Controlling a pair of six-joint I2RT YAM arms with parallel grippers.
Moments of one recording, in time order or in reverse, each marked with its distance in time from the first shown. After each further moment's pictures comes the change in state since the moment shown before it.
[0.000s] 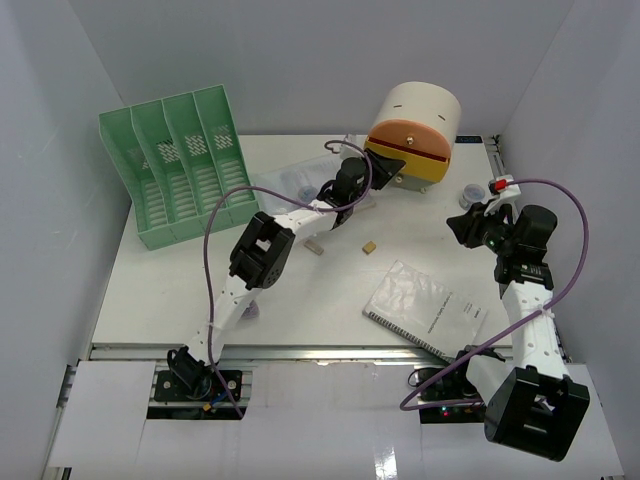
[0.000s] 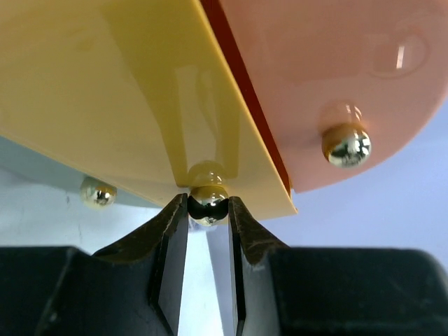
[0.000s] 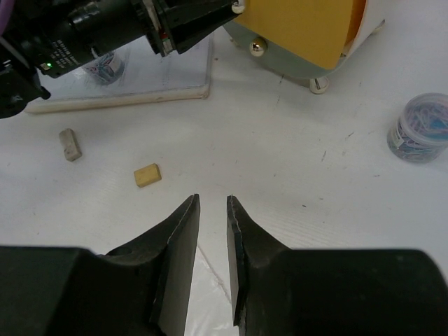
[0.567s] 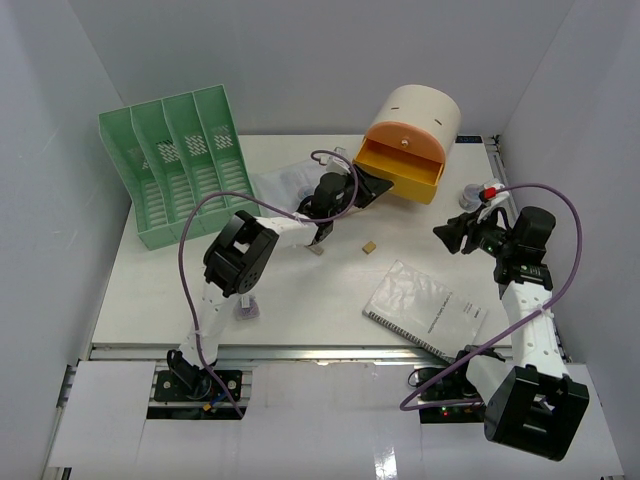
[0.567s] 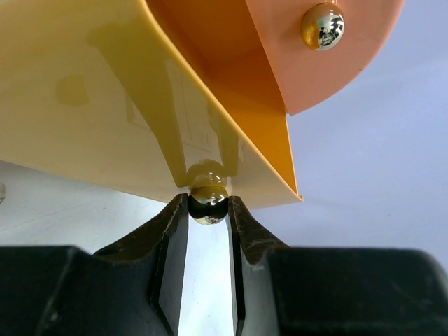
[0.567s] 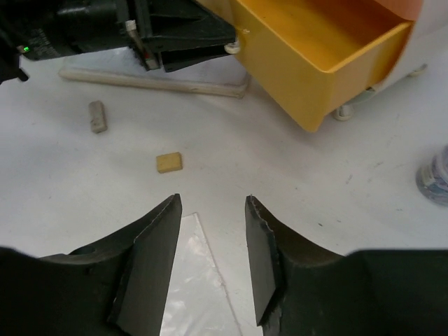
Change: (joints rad) left arm 0.009 -0.235 -0.416 0.166 0.122 0.054; right arm 0.000 0.002 -0.008 -0.003 -0.154 -0.124
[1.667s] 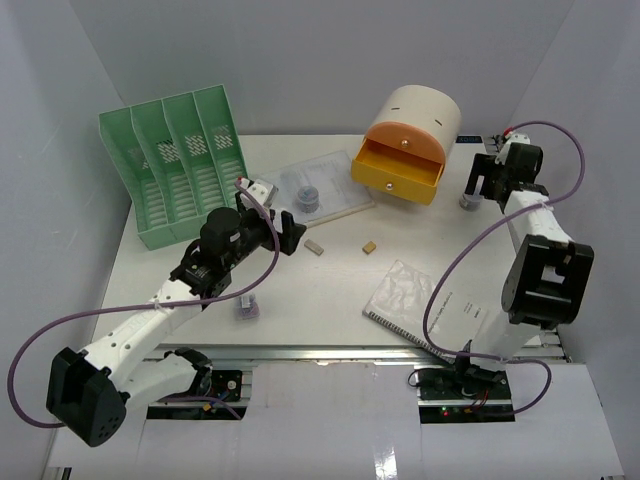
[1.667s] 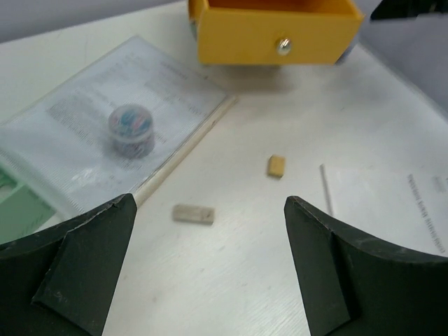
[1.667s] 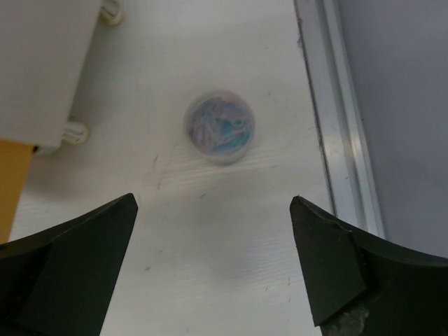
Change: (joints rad) left arm 0.134 -1.241 -0.768 -0.592 -0.032 1.005; right arm 0.041 0.675 0.553 -0.146 0.786 0.136
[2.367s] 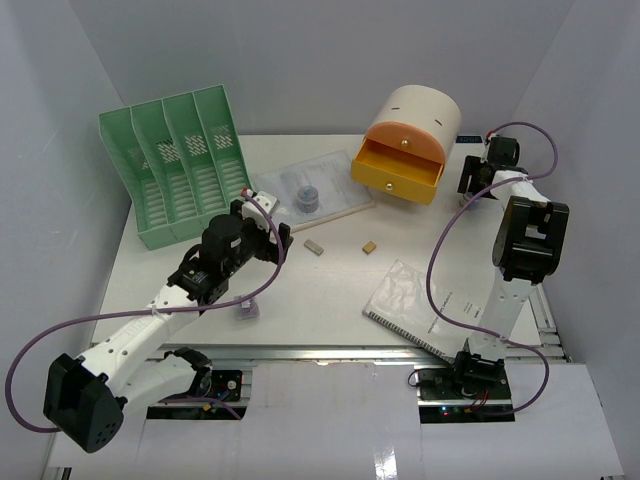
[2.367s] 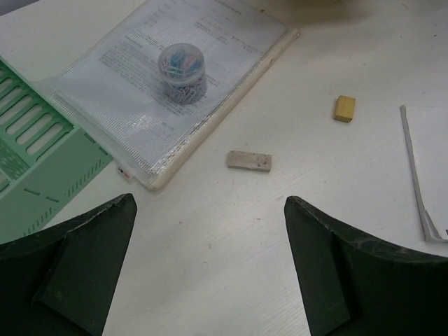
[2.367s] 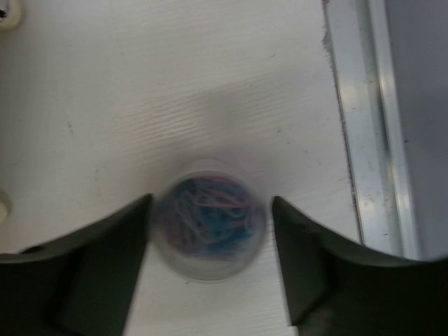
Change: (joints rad) left arm 0.000 -0.057 -0.054 -0.154 -0.120 0.168; right arm 0.026 0.460 0.363 -0.102 0.105 0.036
